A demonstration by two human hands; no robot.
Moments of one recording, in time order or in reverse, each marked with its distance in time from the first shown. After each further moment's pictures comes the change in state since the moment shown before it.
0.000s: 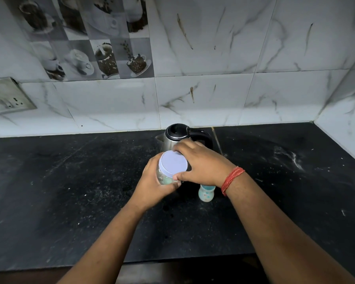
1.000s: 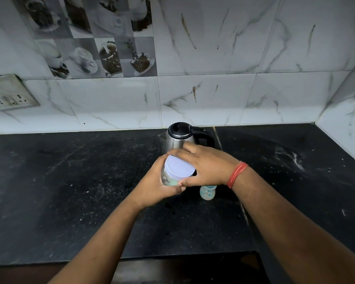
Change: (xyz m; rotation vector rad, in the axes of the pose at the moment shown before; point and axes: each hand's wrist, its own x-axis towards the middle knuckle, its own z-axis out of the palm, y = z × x) left_hand -0.003 0.004 -0.010 -0.054 -0.218 -0.009; right_hand -0.004 0.006 -0.001 -0.177 -0.050 -0.151
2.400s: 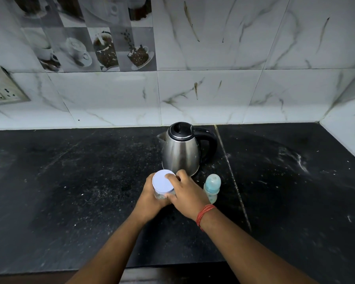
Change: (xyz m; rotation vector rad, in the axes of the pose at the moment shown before) left_hand 0.002 -0.093 0.022 -0.053 0.157 -0.190; right_hand 0.028 -0.023 0.138 0.228 0.100 0.368
